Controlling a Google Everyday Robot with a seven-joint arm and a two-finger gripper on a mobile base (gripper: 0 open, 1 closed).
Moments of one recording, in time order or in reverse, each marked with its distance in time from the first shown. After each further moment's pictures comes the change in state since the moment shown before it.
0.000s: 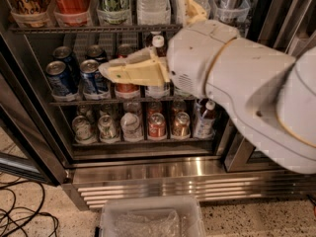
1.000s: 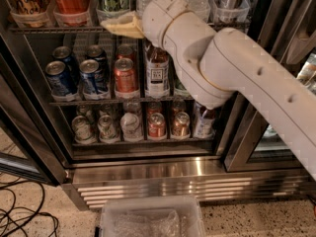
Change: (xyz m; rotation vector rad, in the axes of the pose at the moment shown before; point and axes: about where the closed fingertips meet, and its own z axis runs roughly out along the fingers) arm 0.012 -0.091 0.123 0.233 -0.174 -0.325
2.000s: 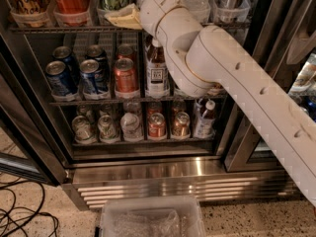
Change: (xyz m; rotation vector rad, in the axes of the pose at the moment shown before) arm 0.033 -0.027 0.038 0.120 0.021 -0.053
